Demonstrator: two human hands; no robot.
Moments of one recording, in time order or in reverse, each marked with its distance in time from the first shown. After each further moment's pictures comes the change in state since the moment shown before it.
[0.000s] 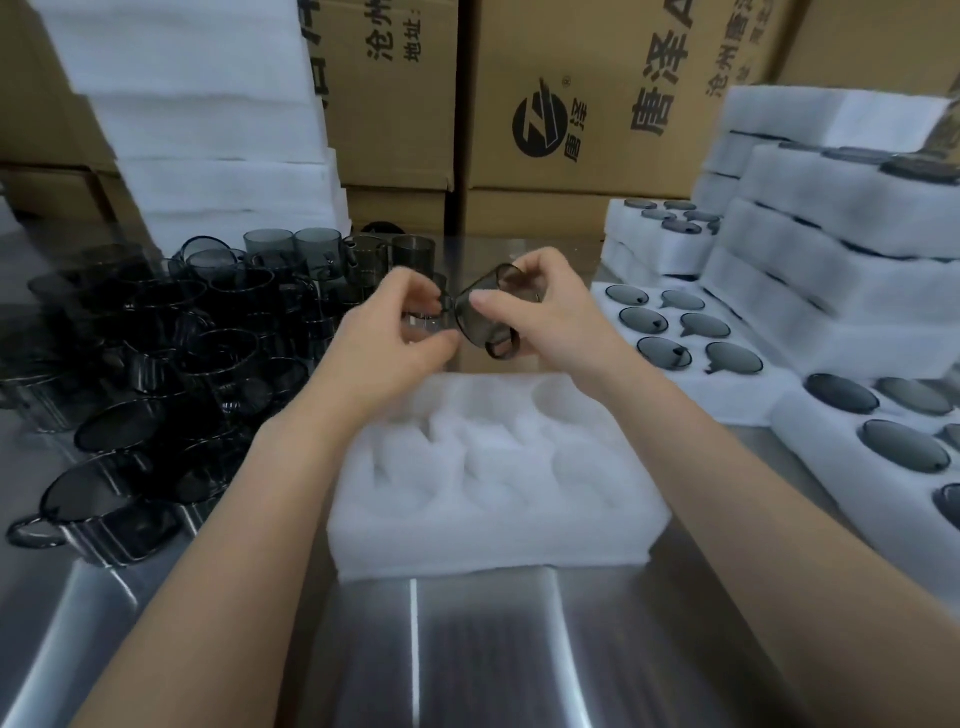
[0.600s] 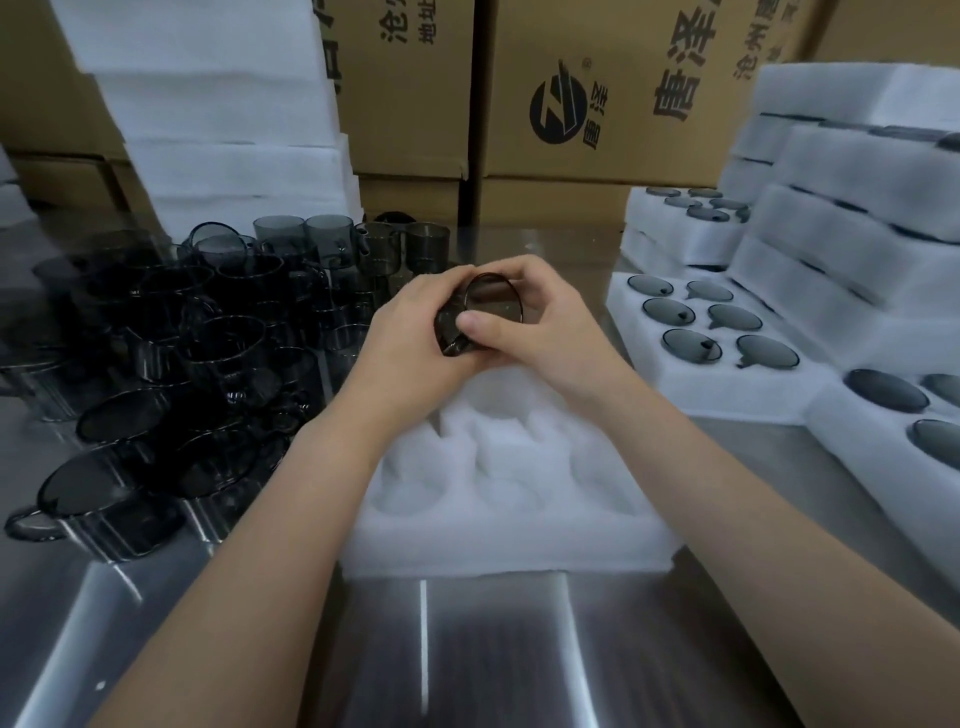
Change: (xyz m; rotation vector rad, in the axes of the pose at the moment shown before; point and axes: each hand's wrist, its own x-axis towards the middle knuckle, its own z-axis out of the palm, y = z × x) left_hand -0.003 -0.004 0.017 0.110 0.065 0.160; right_hand -0.014 0.014 0.017 0.159 -0.127 -0.162
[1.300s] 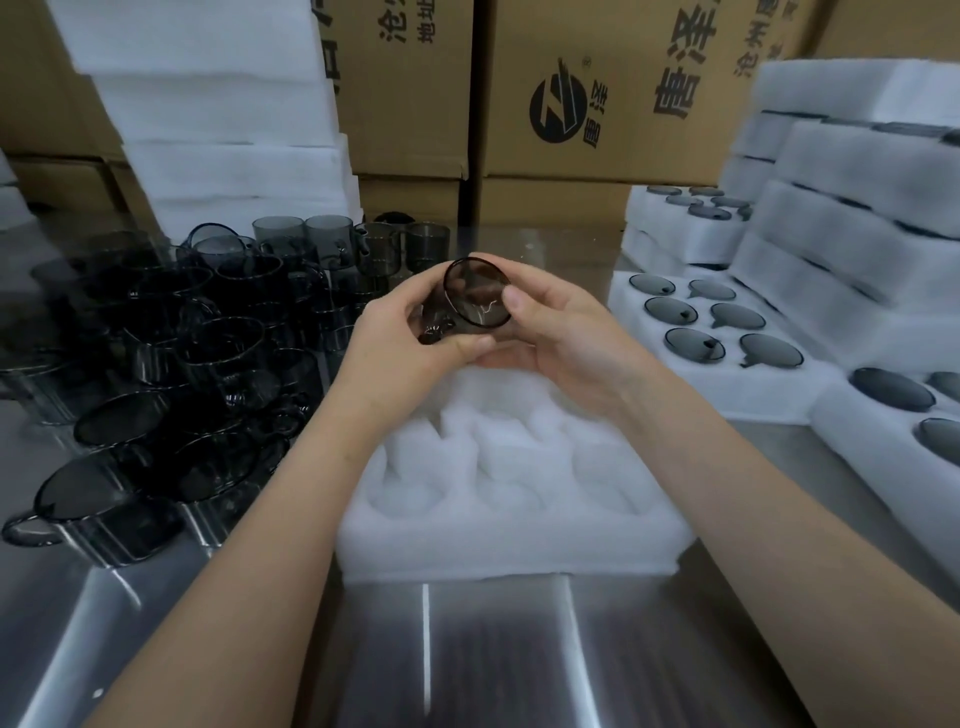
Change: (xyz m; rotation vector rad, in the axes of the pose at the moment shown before) left_hand -0.002 -0.009 -0.002 -0.395 0.031 -0.083; right_hand 0.002 -0.004 -0.012 0.290 -0.203 0.206
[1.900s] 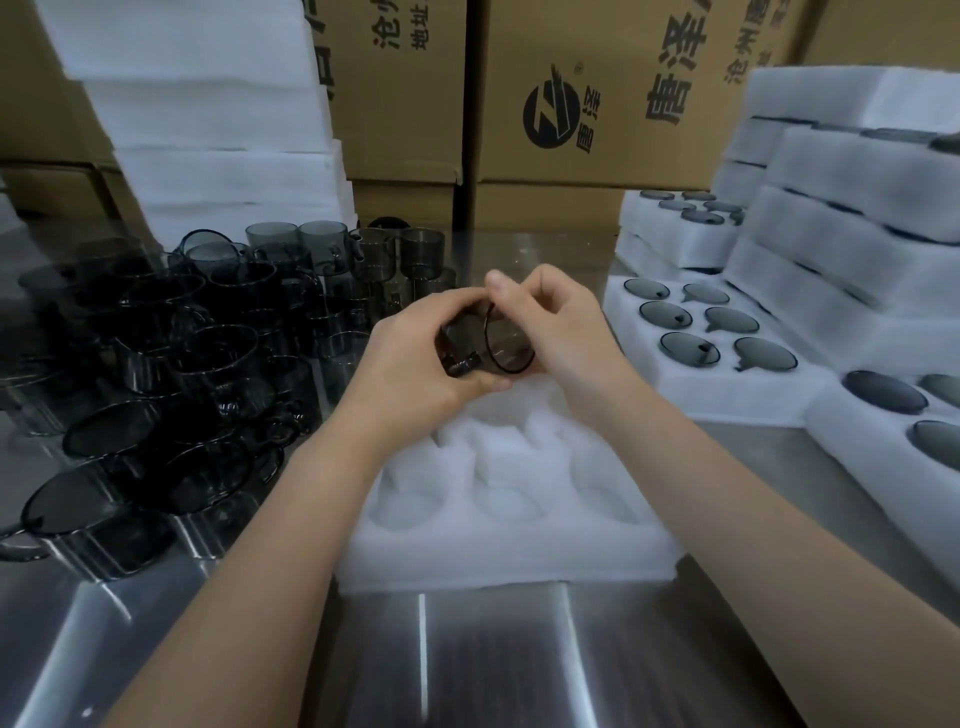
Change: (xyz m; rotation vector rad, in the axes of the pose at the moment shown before) left_hand -0.006 0.007 0.007 0.302 -0.079 0.103; right_hand 0.003 0.007 0.010 -0.272 0.408 -0.123
